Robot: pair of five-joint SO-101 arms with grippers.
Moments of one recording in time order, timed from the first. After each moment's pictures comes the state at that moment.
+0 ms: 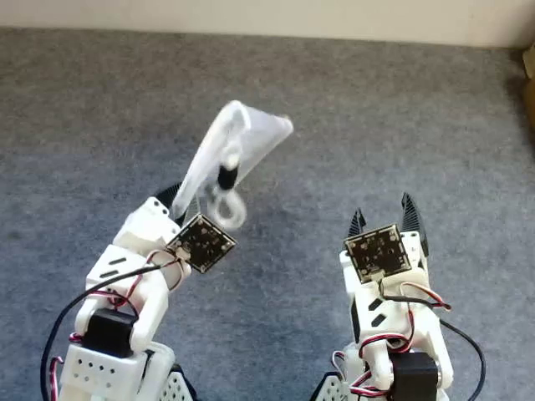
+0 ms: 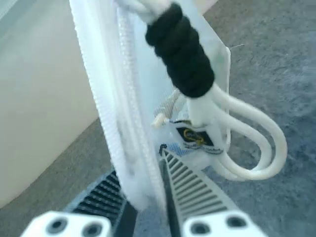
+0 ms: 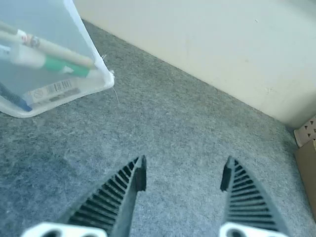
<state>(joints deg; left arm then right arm) 5.4 -82.8 74.0 46.4 -33.8 -3.4 -104.3 73.1 58.3 27.4</state>
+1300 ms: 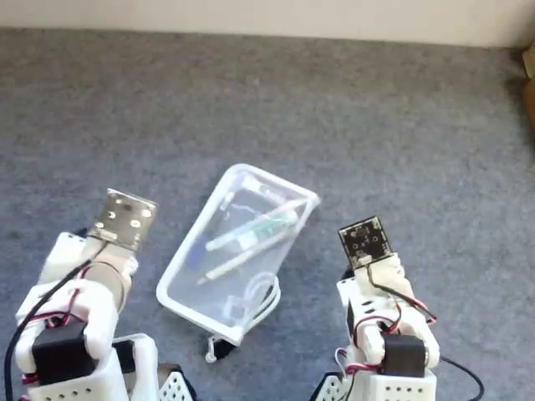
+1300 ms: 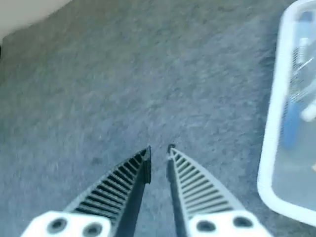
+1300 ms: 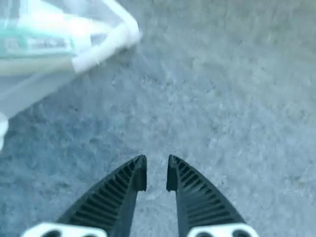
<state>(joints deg) -22.0 -82.7 54.8 81.6 -28.4 1.0 -104.3 87.1 73.0 27.6</state>
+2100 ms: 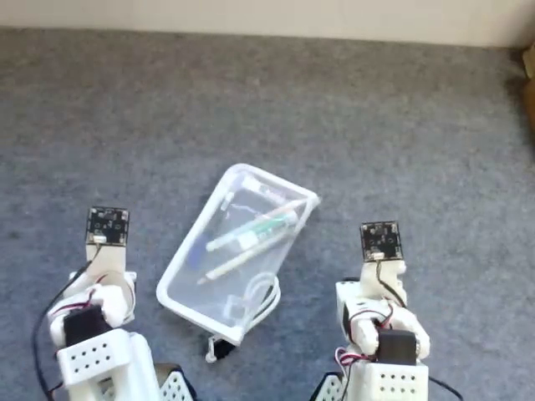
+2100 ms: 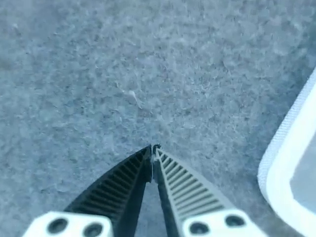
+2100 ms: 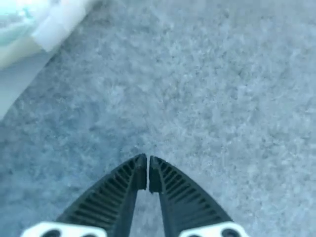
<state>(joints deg) -29.4 -81.9 89.7 62.5 -17.9 1.2 -104.2 95.7 69.0 10.6</state>
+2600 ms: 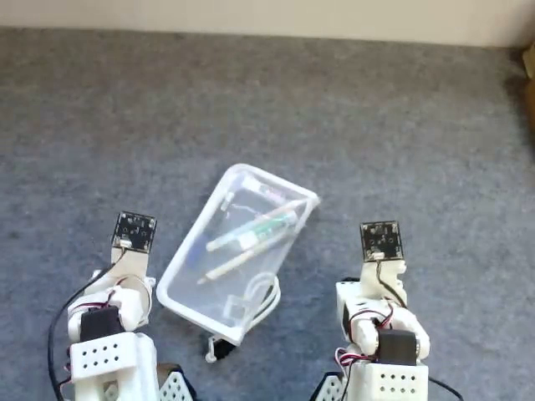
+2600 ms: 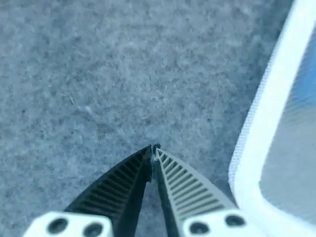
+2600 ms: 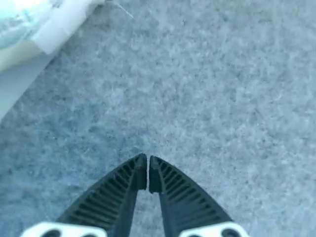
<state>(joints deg) -21.3 -82.4 95.5 56.8 -17.9 1.2 -104.2 95.7 71.3 10.6</state>
